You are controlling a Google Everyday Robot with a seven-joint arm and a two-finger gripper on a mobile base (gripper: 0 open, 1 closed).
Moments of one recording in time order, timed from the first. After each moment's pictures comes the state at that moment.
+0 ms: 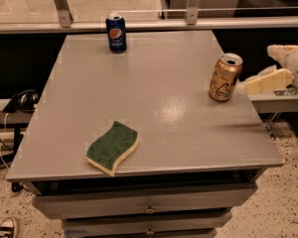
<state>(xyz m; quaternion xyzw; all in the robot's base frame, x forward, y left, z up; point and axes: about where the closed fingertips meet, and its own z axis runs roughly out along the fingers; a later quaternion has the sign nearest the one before) 0.576 -0.262 0.920 -0.38 0.76 0.19 0.50</state>
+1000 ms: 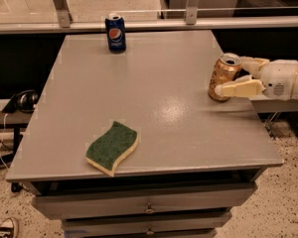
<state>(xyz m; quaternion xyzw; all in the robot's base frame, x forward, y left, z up) 0.603 -0.230 0.881 -0.37 0.71 0.24 0.54</state>
